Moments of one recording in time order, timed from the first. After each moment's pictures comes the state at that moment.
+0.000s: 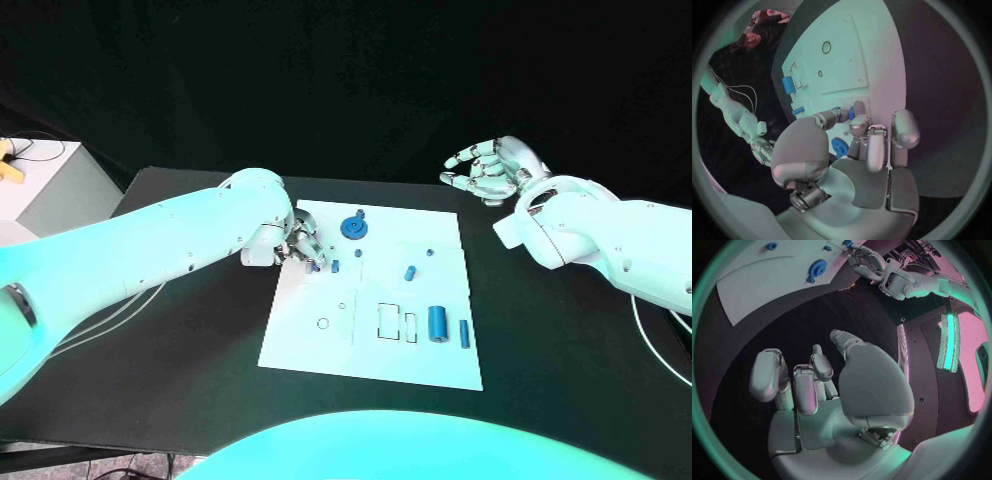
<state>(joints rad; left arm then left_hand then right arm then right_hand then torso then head) 1.17 -0.56 0.03 1.18 -1.13 0.46 -0.59 0.96 -0.12 0.78 0.09 0.48 0.90 0.06 0.83 0.56 1.27 -0.02 1.24 0.92 1.46 -0.07 1.55 1.31 0.12 1.30 0.04 1.32 1.14 1.23 -0.79 -0.10 1.34 -0.76 -0.54 0.10 1.27 -0.22 0.37 0.19 0.31 0.89 0.15 0.24 0.38 1.28 0.07 1.19 1.24 1.47 -0.01 1.45 1.31 0.07 1.44 0.09 1.13 1.31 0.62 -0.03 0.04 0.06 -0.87</state>
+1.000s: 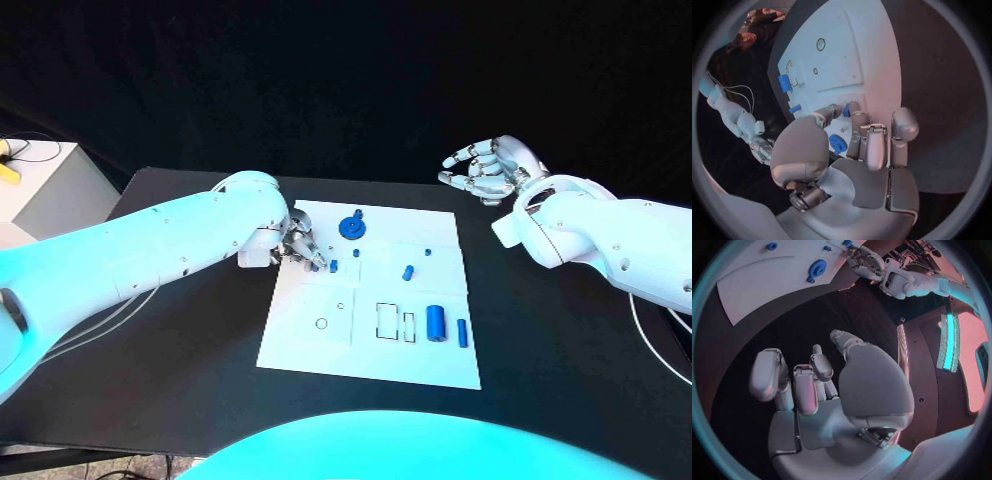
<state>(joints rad) 1.16 -0.57 0.03 1.20 -1.16 0.41 -0.59 0.95 -0.20 0.50 0.17 0.43 0.86 0.05 0.80 0.60 1.17 -0.01 1.17 0.80 1.46 -0.07 1.52 1.31 0.12 1.28 0.04 1.27 1.08 1.23 -0.80 -0.10 1.35 -0.76 -0.54 0.10 1.27 -0.22 0.36 0.20 0.31 0.89 0.15 0.24 0.38 1.28 0.07 1.19 1.23 1.47 -0.01 1.45 1.31 0.07 1.44 0.09 1.12 1.31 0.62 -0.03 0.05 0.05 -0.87</state>
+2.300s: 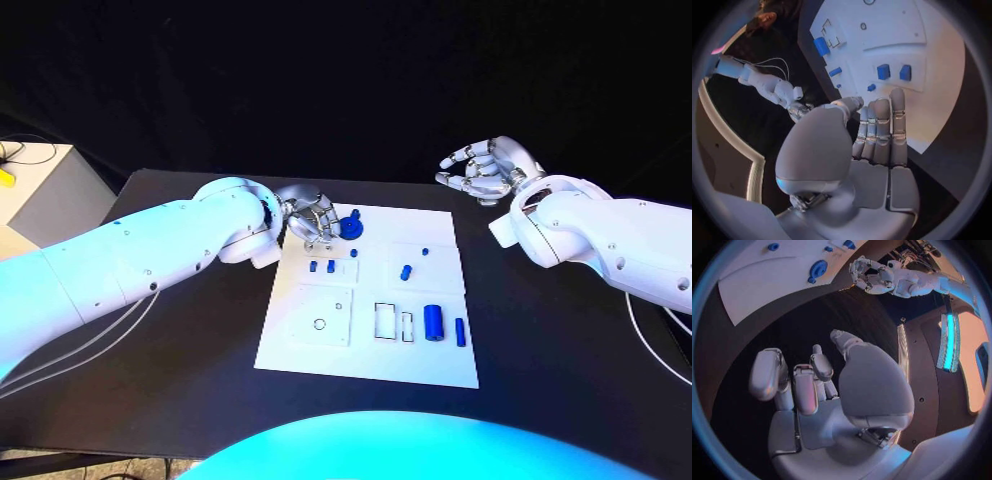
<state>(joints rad) 1.10 -0.67 0.11 1.34 -1.09 0.05 -0.24 1.44 -0.19 0.50 0.16 0.30 0.65 0.17 0.70 0.45 0.80 0.10 0.86 0.37 1.11 0.03 1.03 0.72 0.17 1.00 0.12 0.82 0.61 1.23 -0.80 -0.10 1.34 -0.76 -0.54 0.11 1.27 -0.22 0.36 0.20 0.31 0.89 0.15 0.24 0.38 1.28 0.07 1.18 1.23 1.47 -0.01 1.45 1.31 0.07 1.44 0.09 1.11 1.31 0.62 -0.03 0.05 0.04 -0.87</state>
